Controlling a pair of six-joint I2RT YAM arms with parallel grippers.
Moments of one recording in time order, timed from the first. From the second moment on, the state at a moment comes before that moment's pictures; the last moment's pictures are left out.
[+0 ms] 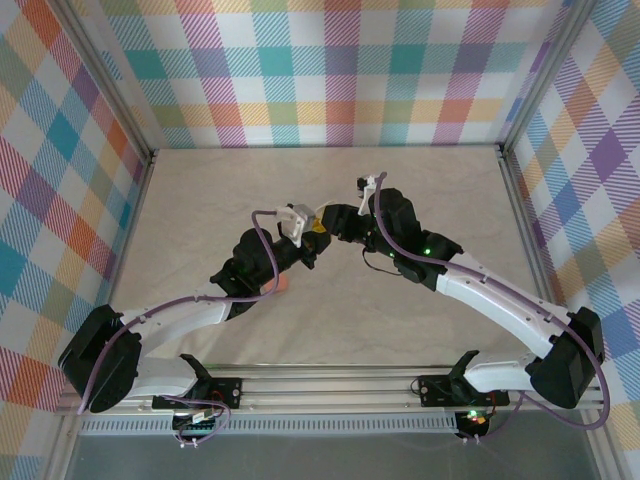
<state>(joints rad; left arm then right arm) -0.75 1.27 0.68 0.57 0.08 -0.10 0.81 1.27 1.11 -0.21 0.00 0.78</state>
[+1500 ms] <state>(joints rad) -0.59 1.22 0.80 0.40 0.70 -0.18 0.50 1.43 1.53 -0.75 -0.72 0.46</state>
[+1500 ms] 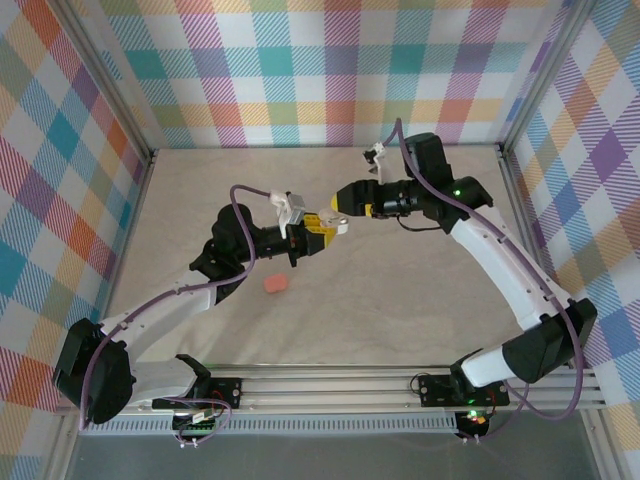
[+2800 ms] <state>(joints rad) -0.57 1.28 0.83 0.41 0.75 -0.34 0.48 1.15 1.23 -0.53 -0.78 0.29</state>
